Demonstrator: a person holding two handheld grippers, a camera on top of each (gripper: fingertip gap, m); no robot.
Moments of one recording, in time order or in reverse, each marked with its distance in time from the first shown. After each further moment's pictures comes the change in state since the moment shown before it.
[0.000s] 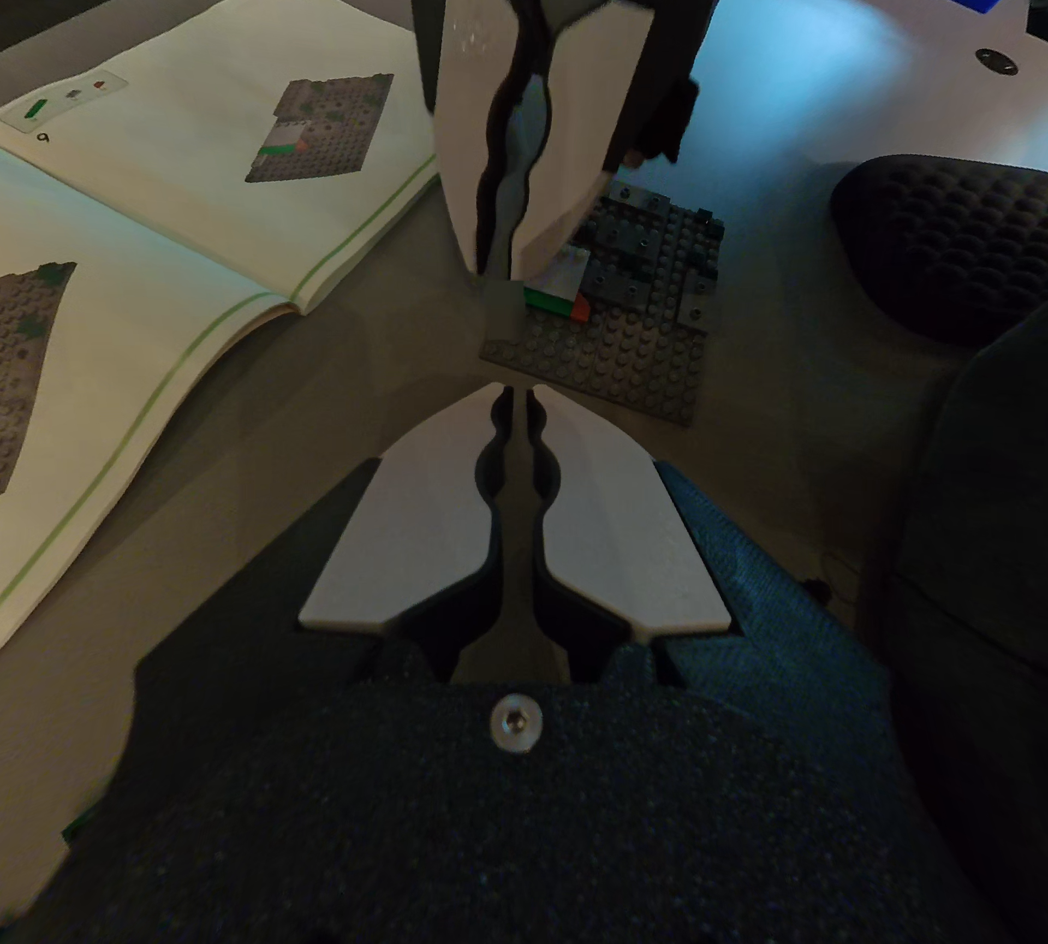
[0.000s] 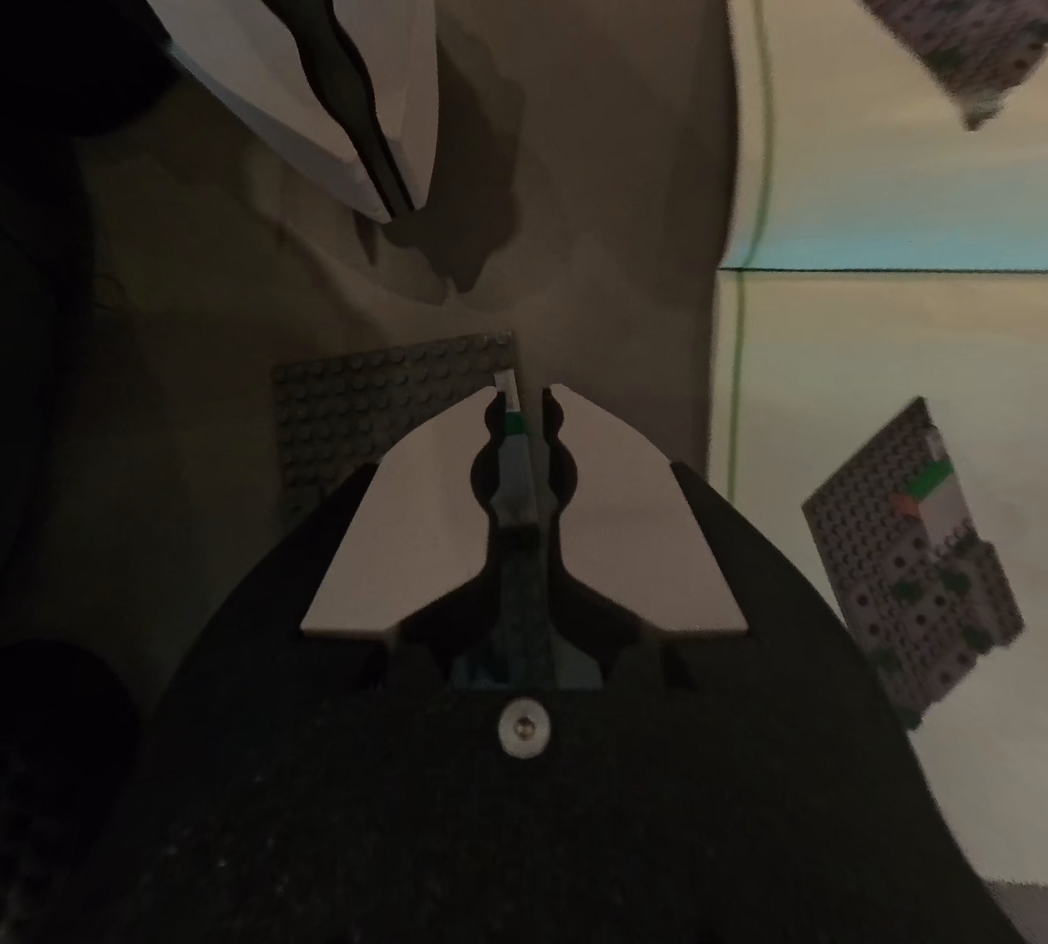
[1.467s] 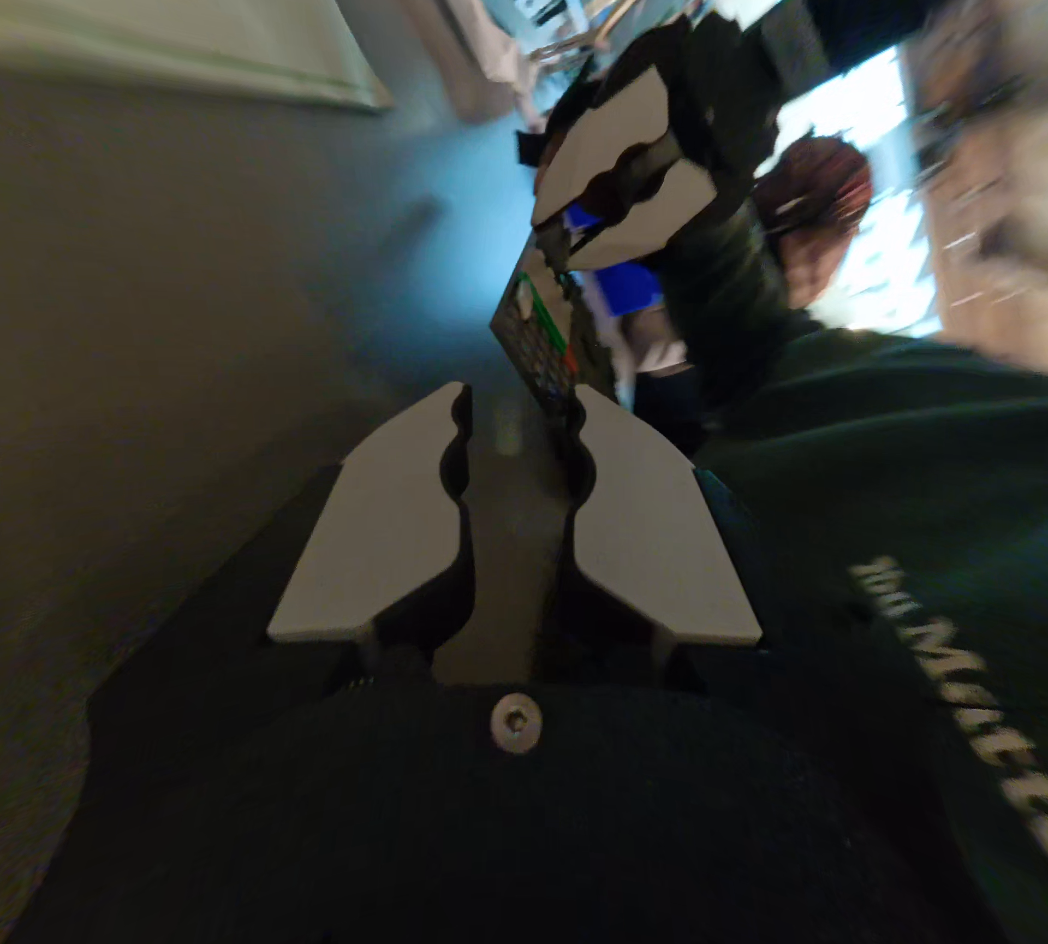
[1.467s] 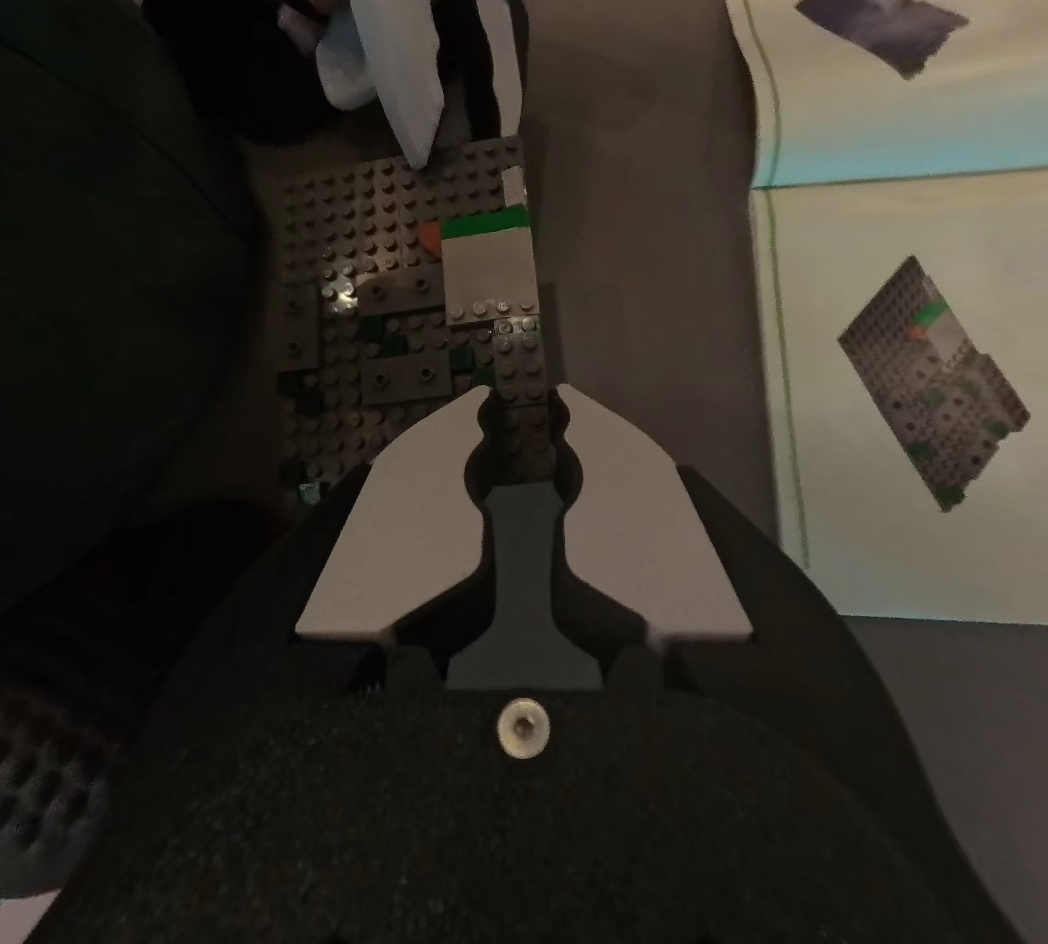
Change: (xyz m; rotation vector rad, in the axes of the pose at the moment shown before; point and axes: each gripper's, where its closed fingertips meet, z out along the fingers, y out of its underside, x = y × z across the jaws) left arm 0.051 -0.026 0.005 0.191 0.457 -0.792; right arm -0.049 0.033 -0.074 0.180 0.002 0.027
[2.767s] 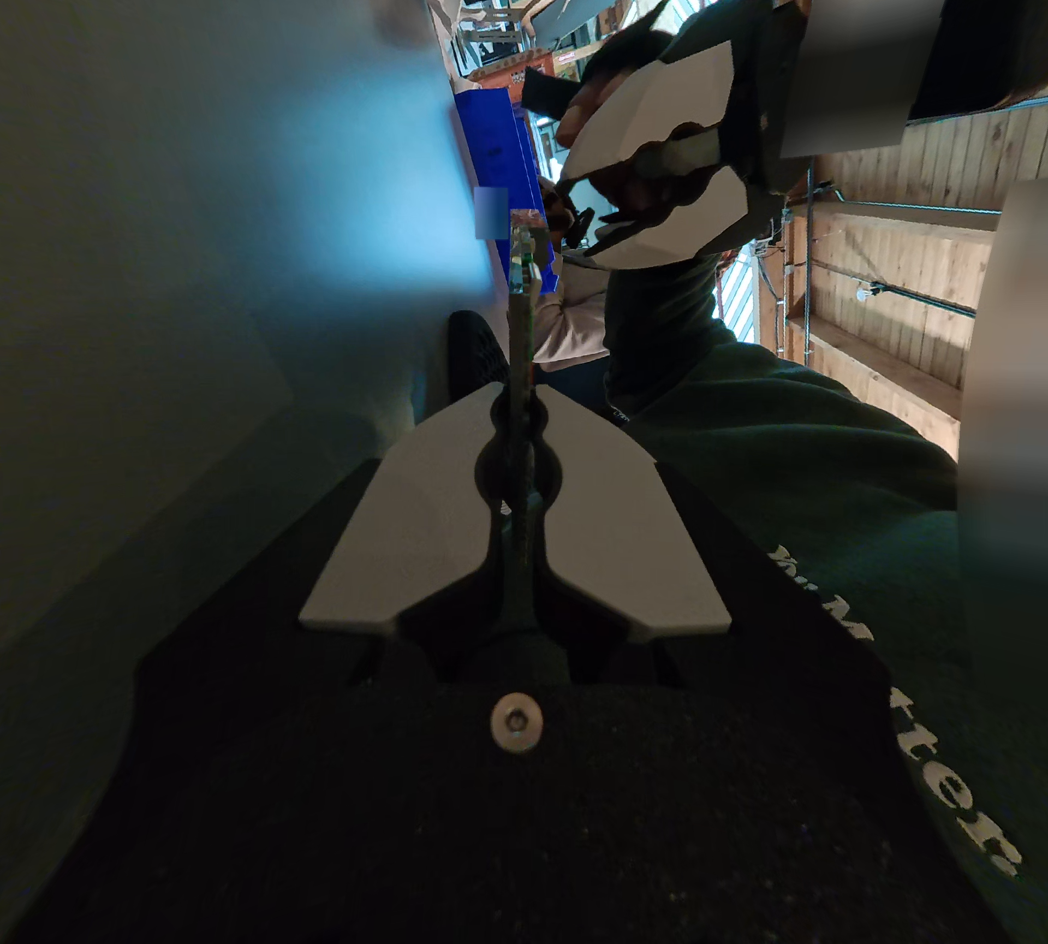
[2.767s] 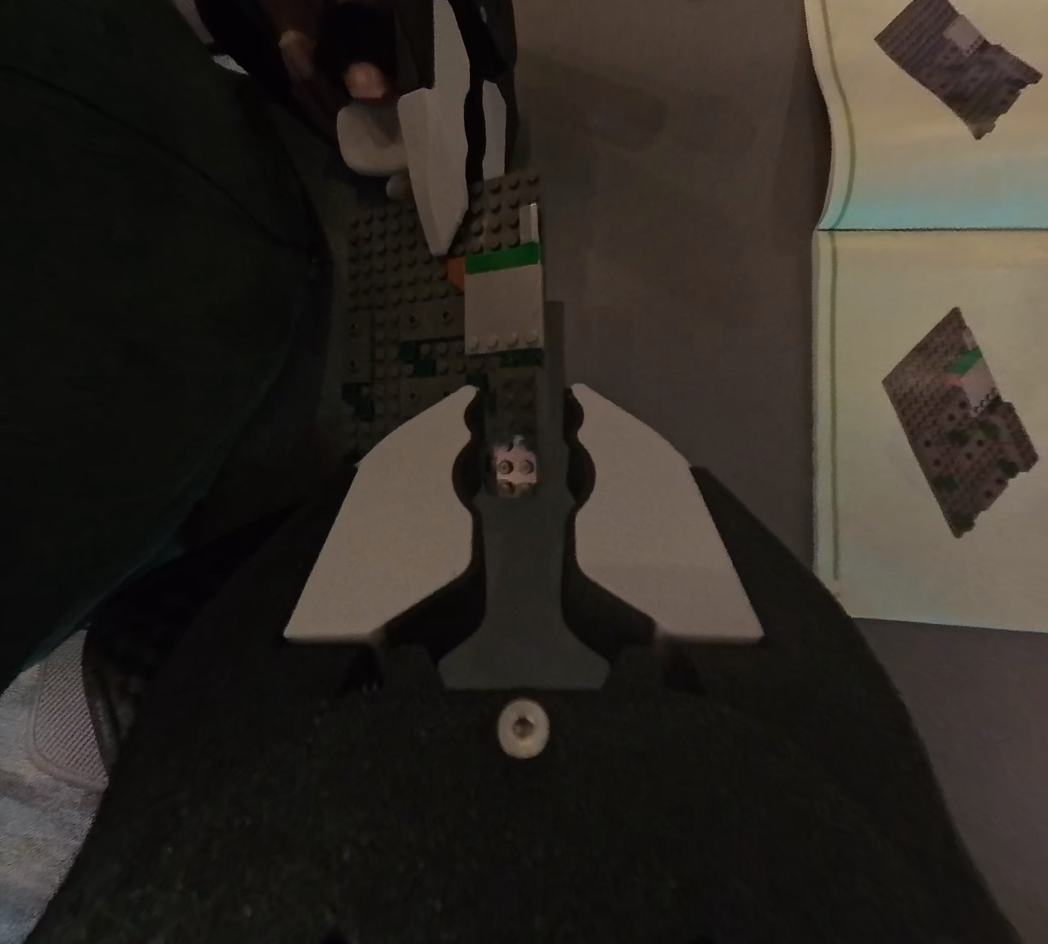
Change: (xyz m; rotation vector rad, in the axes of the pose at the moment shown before) left arm 0.028 0.037 0.005 -0.008 0.161 -0.228; right arm -0.039 -0.028 -0.008 -0.114 -0.002 -0.042
